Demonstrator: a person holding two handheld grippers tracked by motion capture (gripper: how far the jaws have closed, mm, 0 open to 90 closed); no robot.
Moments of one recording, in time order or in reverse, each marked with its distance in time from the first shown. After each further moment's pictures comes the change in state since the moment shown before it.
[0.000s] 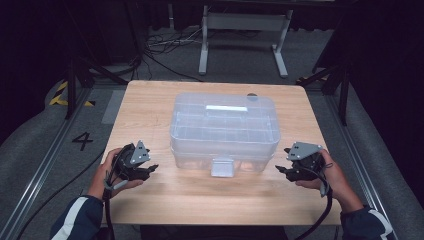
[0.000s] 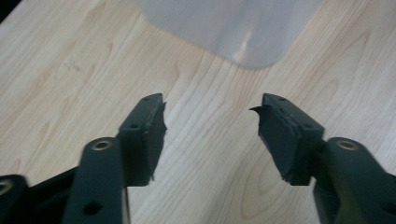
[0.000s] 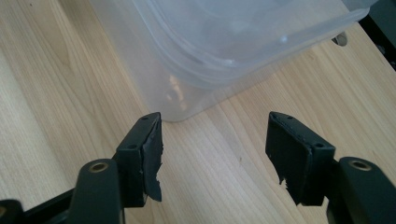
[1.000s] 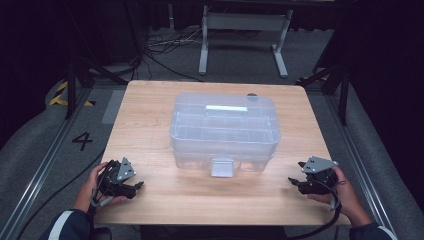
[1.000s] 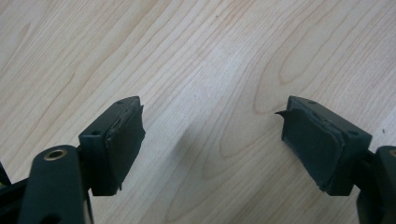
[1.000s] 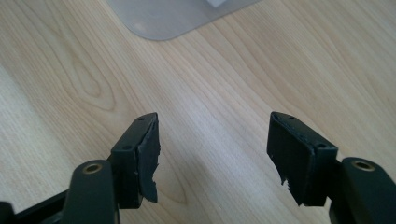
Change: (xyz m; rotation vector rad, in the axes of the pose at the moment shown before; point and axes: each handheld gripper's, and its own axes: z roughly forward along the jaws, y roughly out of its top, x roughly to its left) left arm -0.006 -0.070 0.005 0.056 0.046 -0.066; right arm 0.006 -0.075 0.010 0.013 -0.025 0.139
